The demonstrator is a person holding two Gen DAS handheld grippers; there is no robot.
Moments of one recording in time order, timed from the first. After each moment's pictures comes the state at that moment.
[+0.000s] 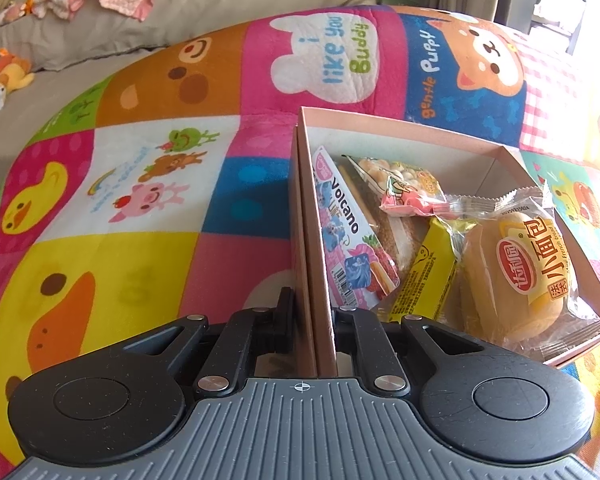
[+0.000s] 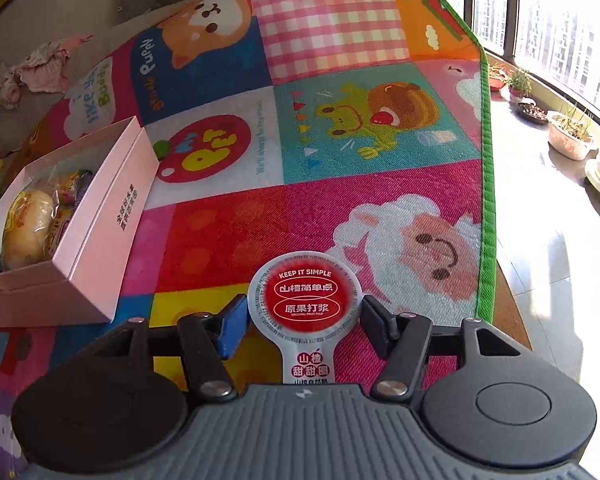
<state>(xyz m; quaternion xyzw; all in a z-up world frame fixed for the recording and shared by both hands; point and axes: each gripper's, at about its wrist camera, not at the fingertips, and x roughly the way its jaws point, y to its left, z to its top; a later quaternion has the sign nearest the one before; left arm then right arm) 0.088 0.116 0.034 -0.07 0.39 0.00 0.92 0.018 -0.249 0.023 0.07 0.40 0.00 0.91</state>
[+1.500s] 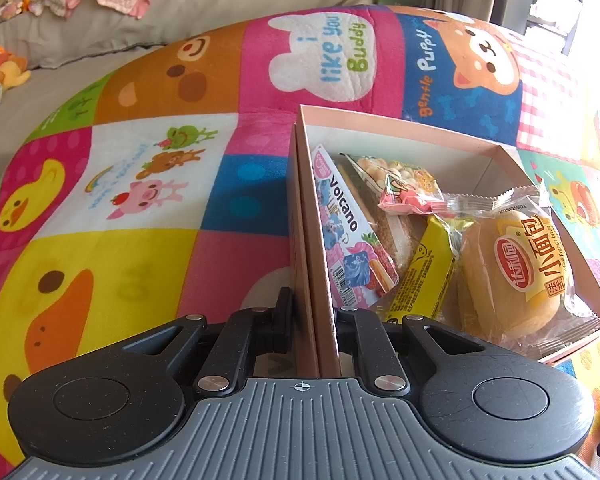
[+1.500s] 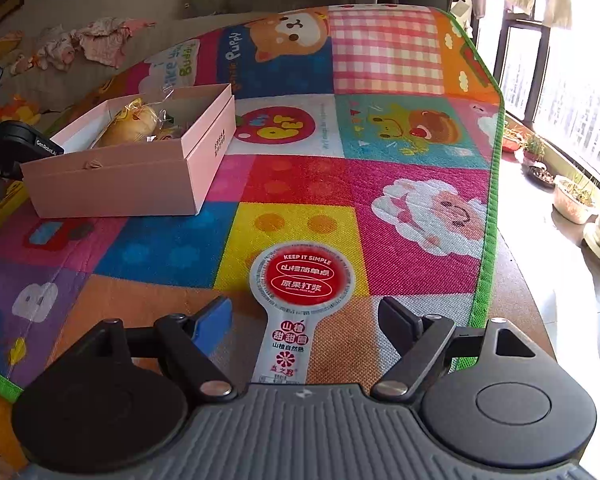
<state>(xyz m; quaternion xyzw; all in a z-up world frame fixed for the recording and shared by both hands) 0.084 0.118 0.033 -0.07 0.39 -0.01 0.92 -0.053 -0.204 0.014 -0.01 0.35 0.03 0.93</state>
